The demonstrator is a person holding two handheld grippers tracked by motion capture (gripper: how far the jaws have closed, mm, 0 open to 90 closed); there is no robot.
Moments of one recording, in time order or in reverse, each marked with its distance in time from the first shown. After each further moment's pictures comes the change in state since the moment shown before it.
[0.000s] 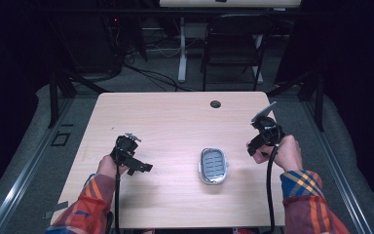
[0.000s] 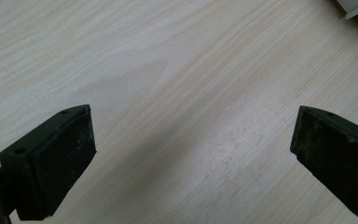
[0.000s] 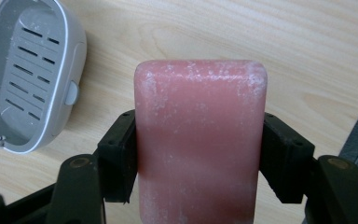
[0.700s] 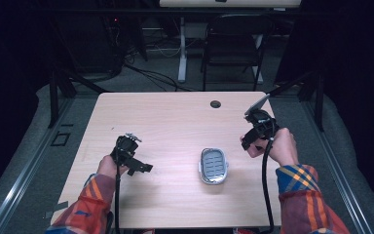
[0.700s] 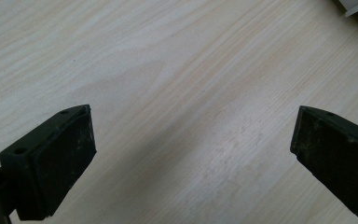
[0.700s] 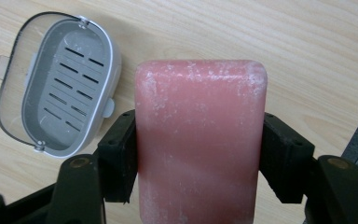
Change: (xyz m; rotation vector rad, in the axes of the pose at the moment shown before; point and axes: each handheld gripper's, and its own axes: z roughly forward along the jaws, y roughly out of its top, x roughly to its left) left arm -0.002 0.001 0.001 0.007 0.001 0.007; right arm 0.022 0.015 -0.020 -0.028 0.000 -0.050
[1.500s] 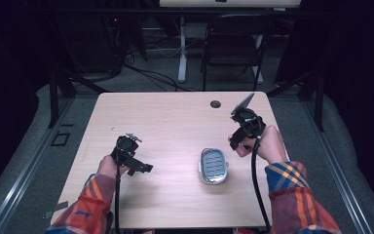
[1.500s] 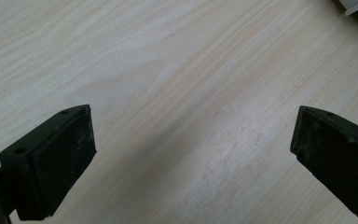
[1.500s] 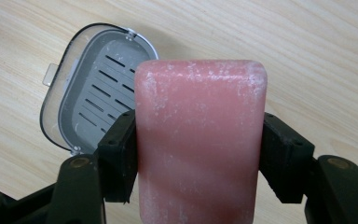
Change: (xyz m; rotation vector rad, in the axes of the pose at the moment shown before) left arm 0.000 0.000 0.000 0.001 -0.002 0.000; right arm 0.033 0.016 0.002 0.012 0.024 -0.076
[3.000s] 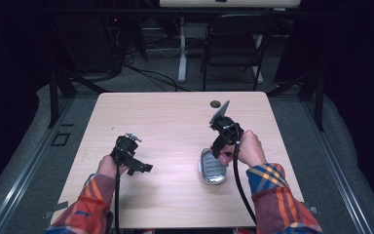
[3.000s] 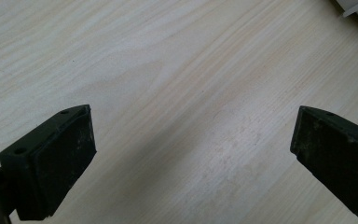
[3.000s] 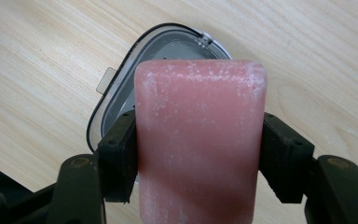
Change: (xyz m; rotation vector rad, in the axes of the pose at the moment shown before) left arm 0.000 0.000 0.000 -0.006 -0.004 -0.003; right arm 0.046 0.017 0.034 0.077 0.055 -0.110
